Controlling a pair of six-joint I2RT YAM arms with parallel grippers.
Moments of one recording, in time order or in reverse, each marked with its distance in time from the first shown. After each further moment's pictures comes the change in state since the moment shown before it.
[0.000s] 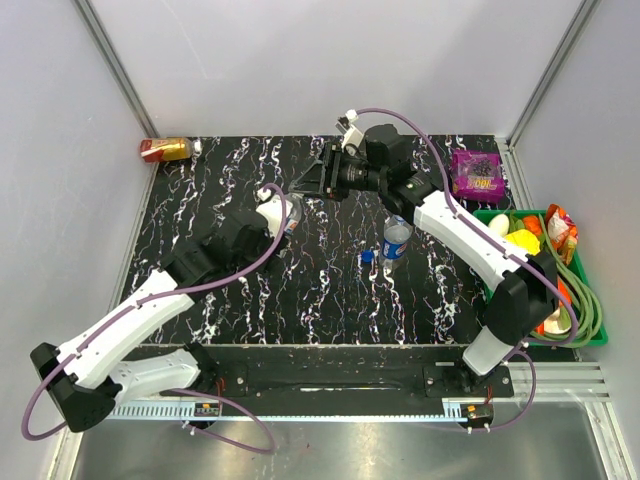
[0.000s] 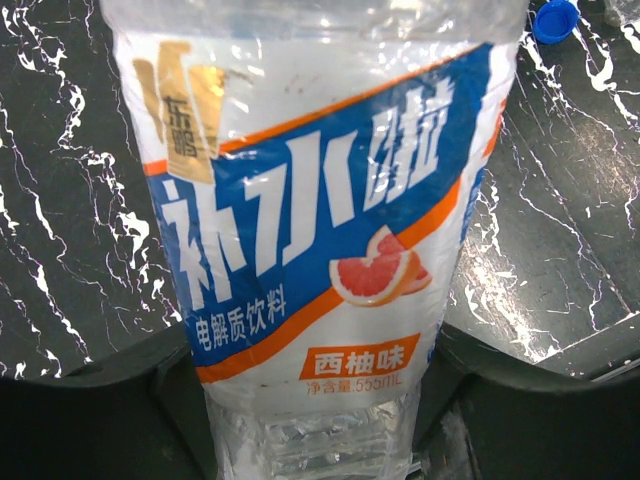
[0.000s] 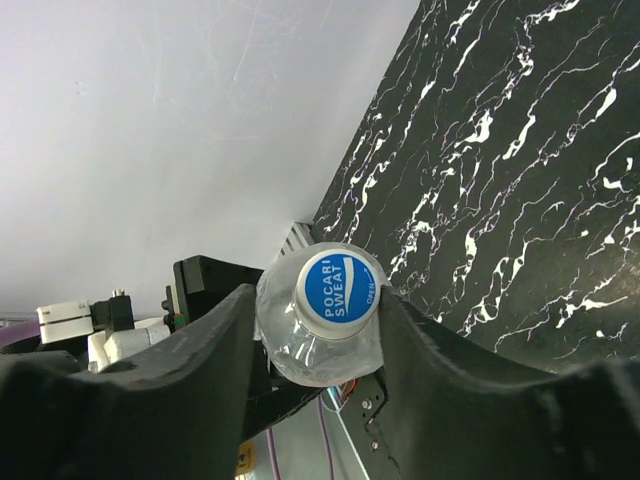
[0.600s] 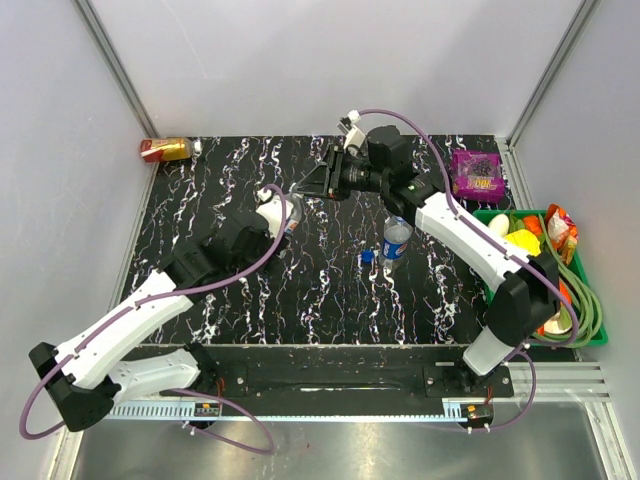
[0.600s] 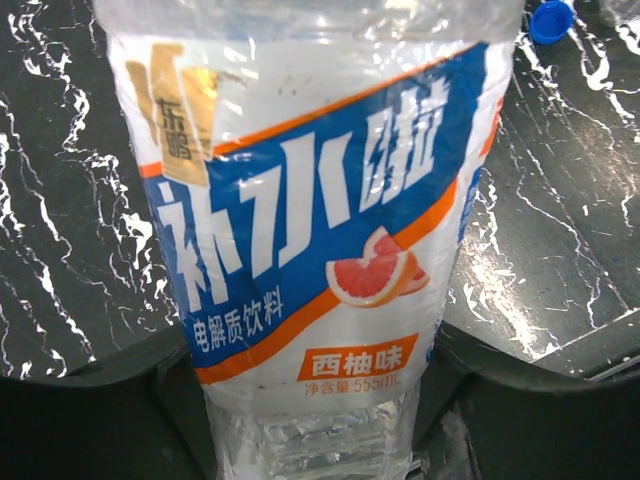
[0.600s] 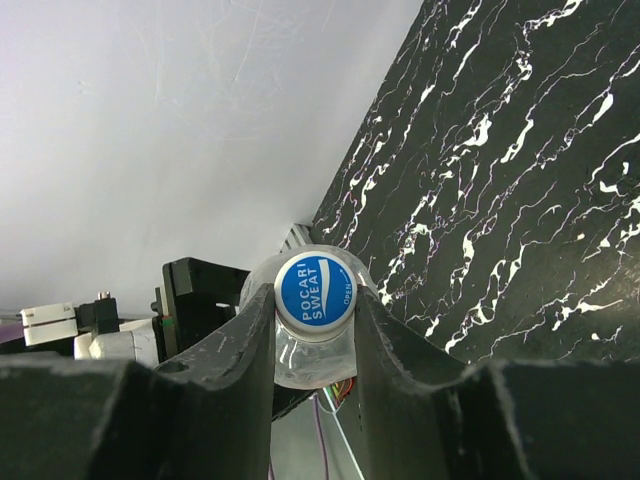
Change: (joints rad) left arm -0.027 0.001 0.014 -0.016 -0.026 -0.002; right arm -0.002 -0.006 -0.021 0.026 -0.007 0.000
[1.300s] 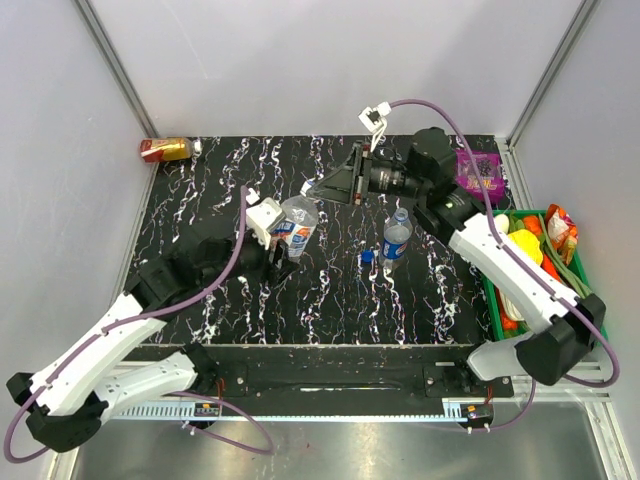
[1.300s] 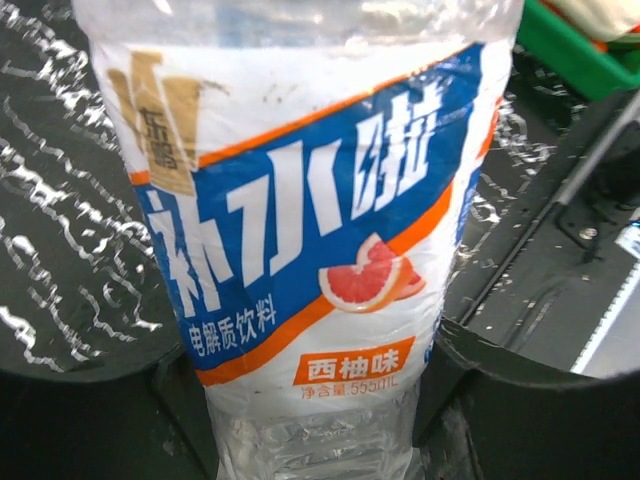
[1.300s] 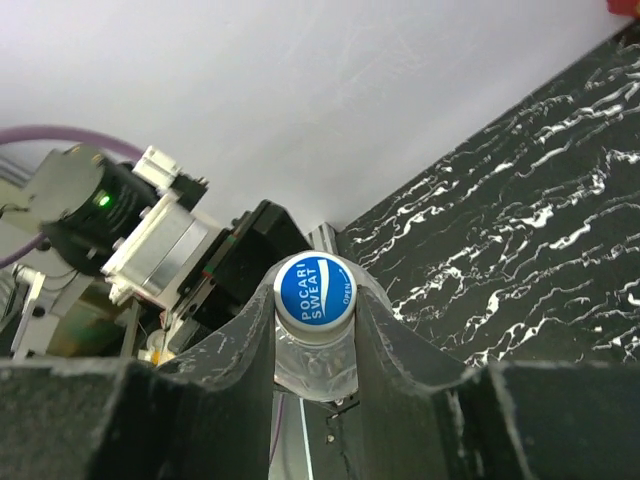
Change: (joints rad) left arm 0.004 -0.153 -0.013 0.134 0.390 -0.027; right arm -0.013 -0.232 -0.103 0.148 -0.158 -0.155
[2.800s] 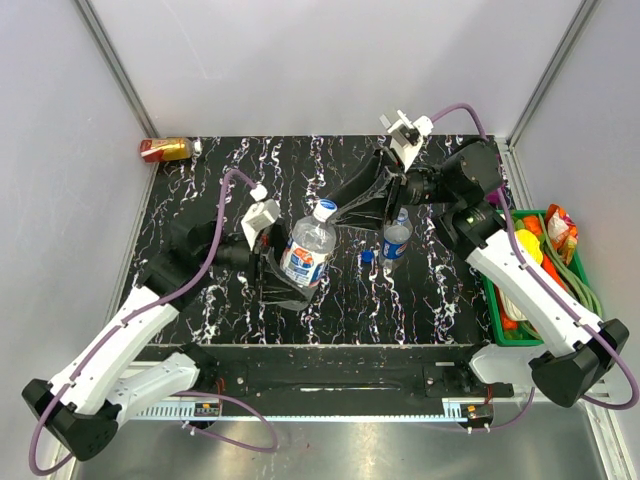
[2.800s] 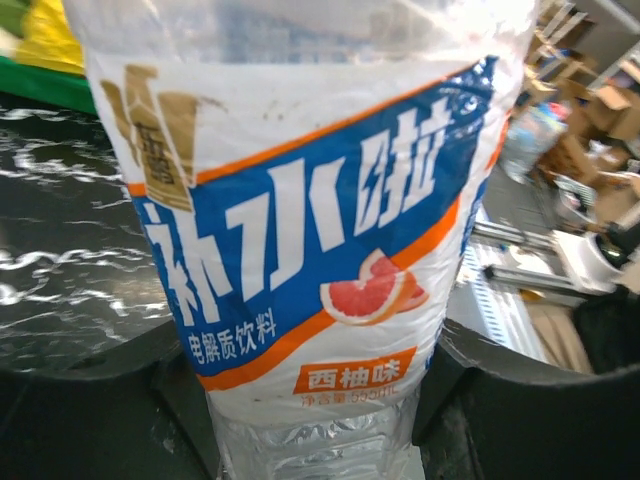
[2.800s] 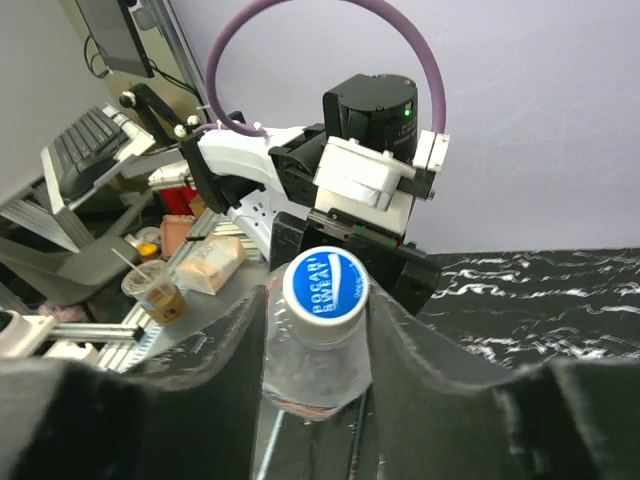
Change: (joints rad) left arm 0.212 0.023 -0.113 0.507 1.122 -0.287; right arm 0.008 -0.150 -0.044 0.363 -0.360 -0.037
